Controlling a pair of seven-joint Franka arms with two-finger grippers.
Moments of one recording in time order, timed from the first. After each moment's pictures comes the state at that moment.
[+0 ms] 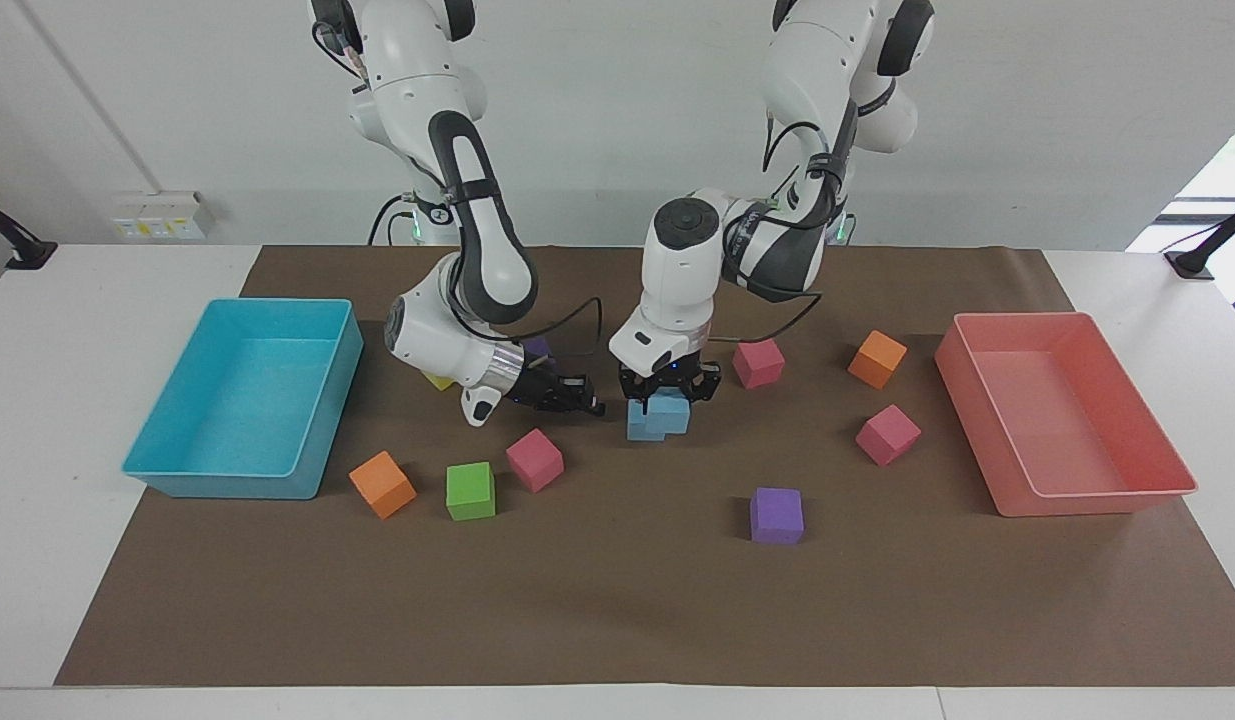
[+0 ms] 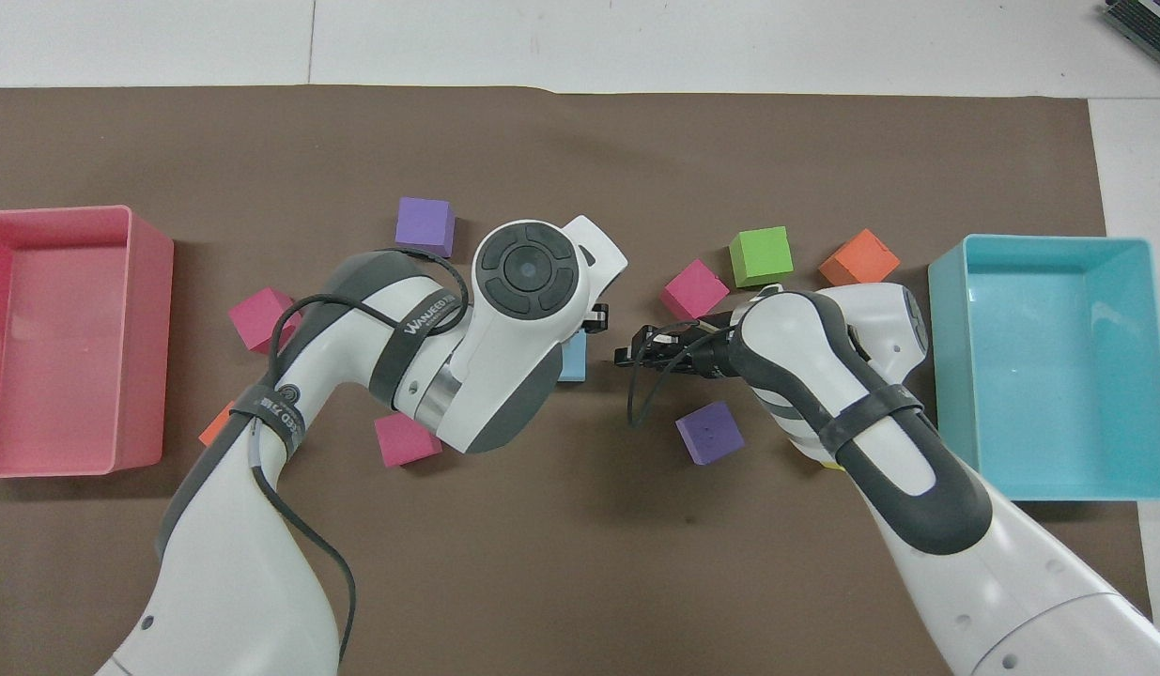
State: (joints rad) left arm -0.66 0.44 -0.01 -1.60 0.05 2.10 -0.59; right arm 0.34 0.37 -0.03 -2.02 1.19 2.26 -0.37
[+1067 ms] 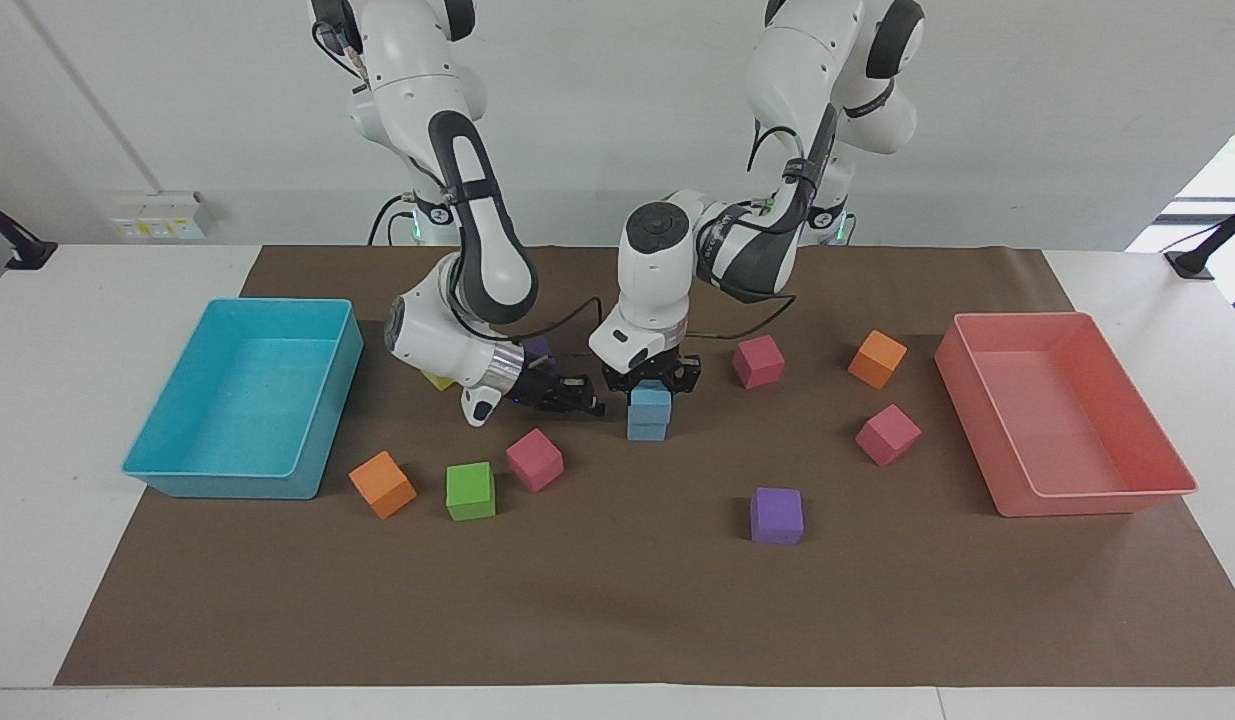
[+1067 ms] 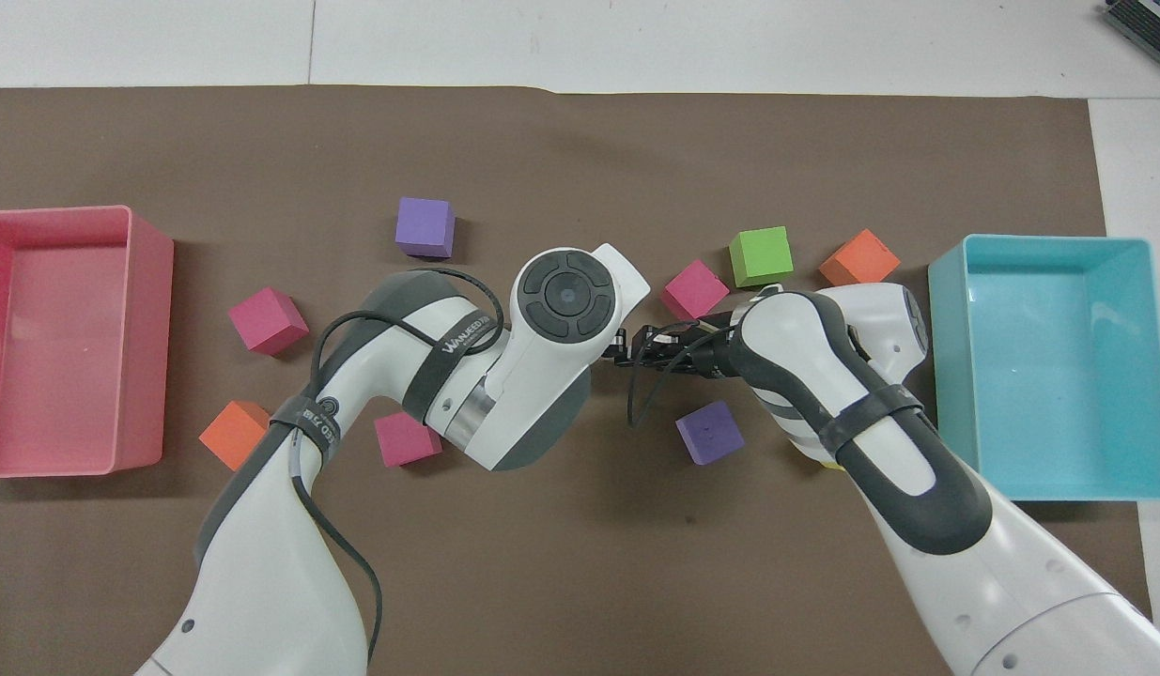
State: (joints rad) left arm -0.69 0.45 -0.01 -1.62 0.05 2.09 -0.62; right arm 0.34 0.37 -0.03 -2.02 1.19 2.26 -0.37
